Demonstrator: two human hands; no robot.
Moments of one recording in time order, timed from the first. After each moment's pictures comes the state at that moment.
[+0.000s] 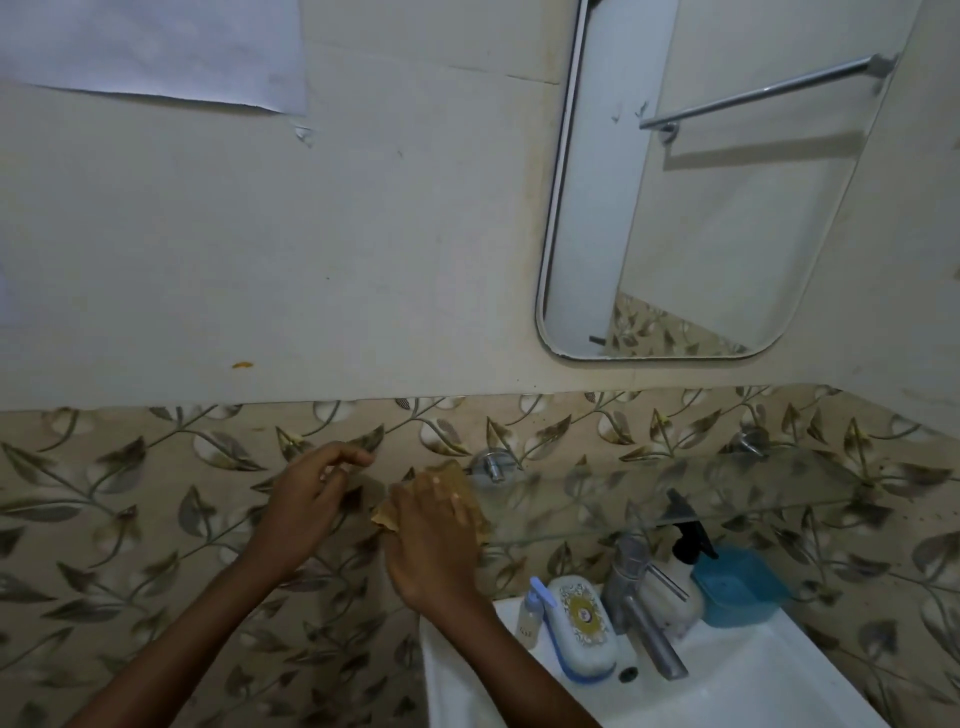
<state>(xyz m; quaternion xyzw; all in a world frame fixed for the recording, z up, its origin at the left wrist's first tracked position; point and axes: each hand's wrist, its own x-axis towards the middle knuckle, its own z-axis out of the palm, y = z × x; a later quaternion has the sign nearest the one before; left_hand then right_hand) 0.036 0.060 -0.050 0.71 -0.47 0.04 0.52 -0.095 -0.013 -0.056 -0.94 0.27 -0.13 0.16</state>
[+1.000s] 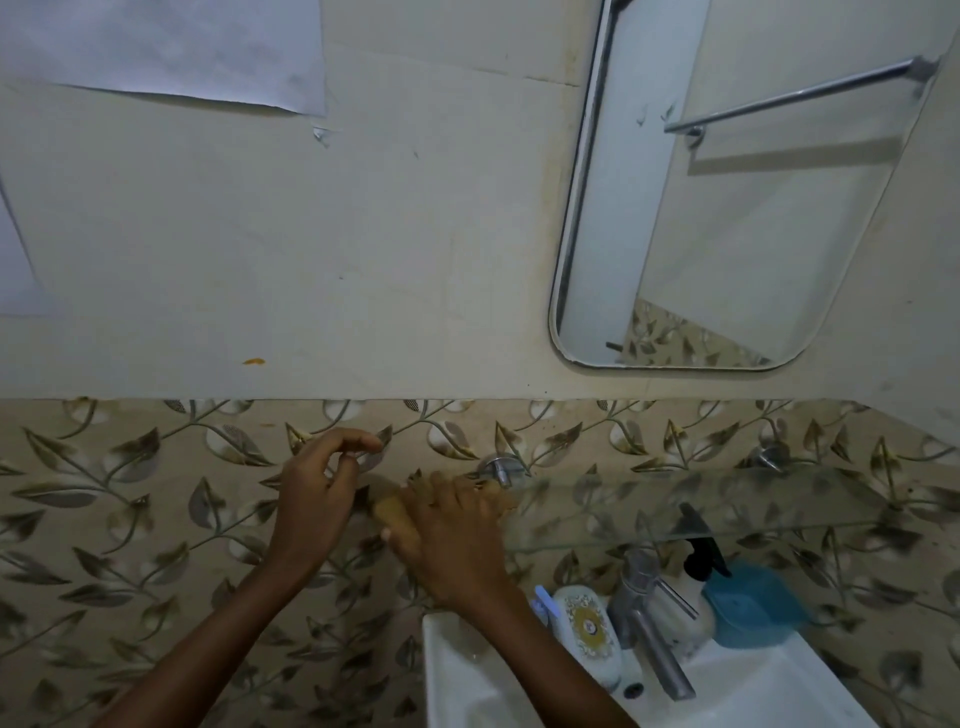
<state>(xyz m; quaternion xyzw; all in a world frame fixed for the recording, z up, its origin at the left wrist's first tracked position) 0.022 0.049 -0.047 0.65 -0.43 0.14 0.61 -0.103 -0.041 -0.062 -0.95 0.25 -0.17 0.02</state>
